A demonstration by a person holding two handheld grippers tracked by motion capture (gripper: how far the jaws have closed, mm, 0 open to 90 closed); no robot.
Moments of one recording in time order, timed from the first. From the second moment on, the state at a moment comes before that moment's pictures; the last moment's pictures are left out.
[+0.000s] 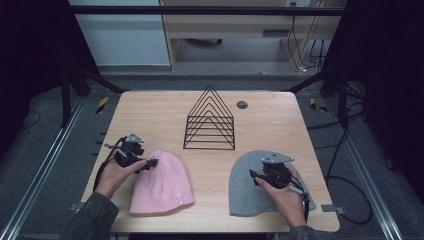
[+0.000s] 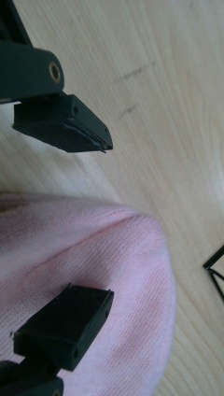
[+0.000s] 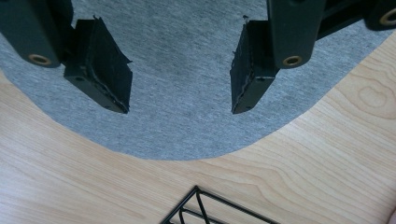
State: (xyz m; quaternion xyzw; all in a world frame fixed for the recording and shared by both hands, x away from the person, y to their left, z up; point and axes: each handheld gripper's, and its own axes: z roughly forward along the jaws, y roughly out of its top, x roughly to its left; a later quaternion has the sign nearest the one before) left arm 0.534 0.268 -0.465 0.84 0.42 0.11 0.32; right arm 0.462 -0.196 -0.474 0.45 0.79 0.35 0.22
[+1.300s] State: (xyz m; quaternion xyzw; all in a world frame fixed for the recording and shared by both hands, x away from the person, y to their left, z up) left arm 0.502 0.251 -0.438 0.85 0.36 0.14 0.36; right arm 0.463 -0.193 -0.474 0.44 0.79 0.36 0.22
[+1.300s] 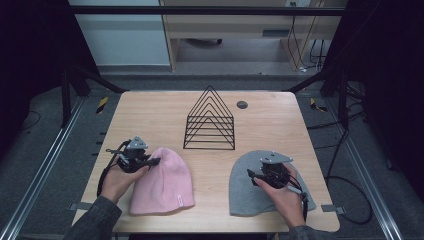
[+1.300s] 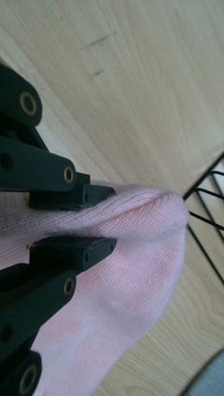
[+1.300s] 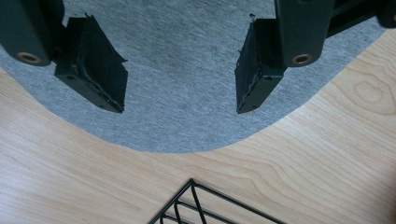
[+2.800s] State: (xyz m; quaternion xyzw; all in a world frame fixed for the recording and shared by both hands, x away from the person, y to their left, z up) left arm 0.487 0.233 -0.276 0.83 0.26 0.24 0.42; right arm 0.479 -0.063 -0.385 0.26 0.85 0.41 0.19
